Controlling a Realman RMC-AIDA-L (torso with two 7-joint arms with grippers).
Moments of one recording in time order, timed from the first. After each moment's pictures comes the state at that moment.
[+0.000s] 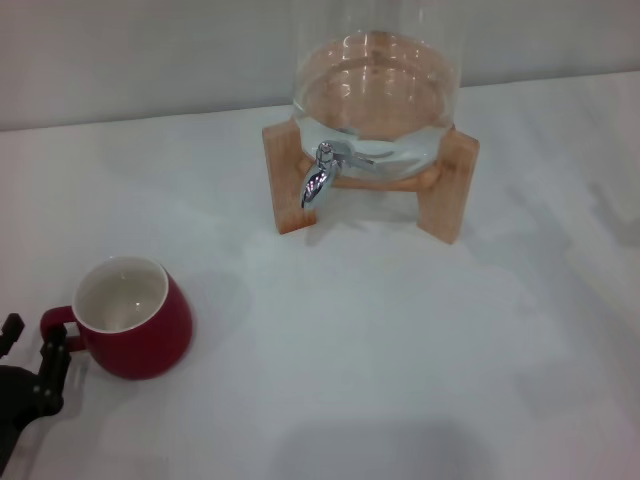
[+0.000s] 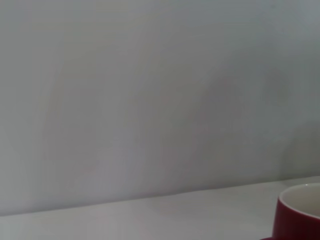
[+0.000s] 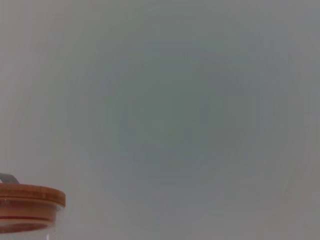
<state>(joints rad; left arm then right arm) -0.17 -2.09 2.43 0.20 -0.67 1.25 -0.12 0.21 2.00 -1.40 -0.21 -0.07 -1.58 0.47</state>
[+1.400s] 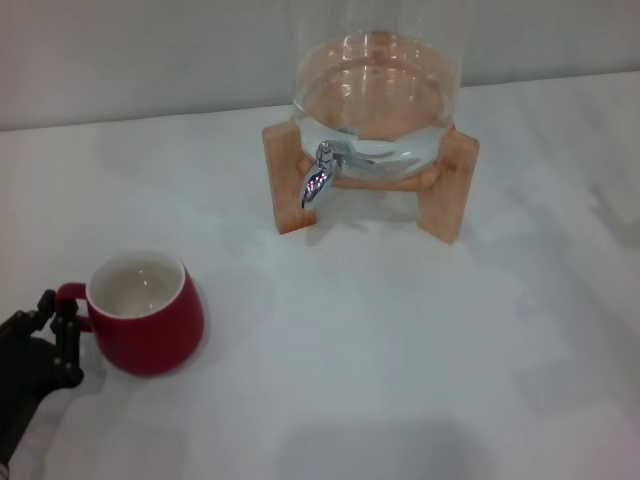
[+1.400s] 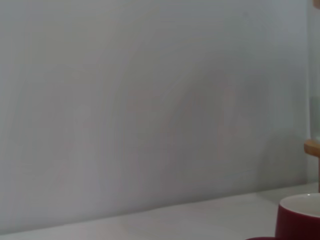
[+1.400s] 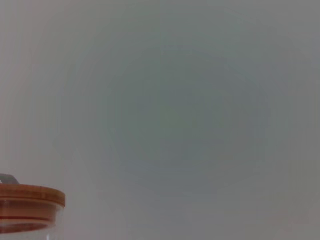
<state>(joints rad) -0.23 -2.08 2.43 0.20 -0.62 1.23 -0.16 0.21 2.00 -1.40 -0.21 -0.07 -1.58 0.47</state>
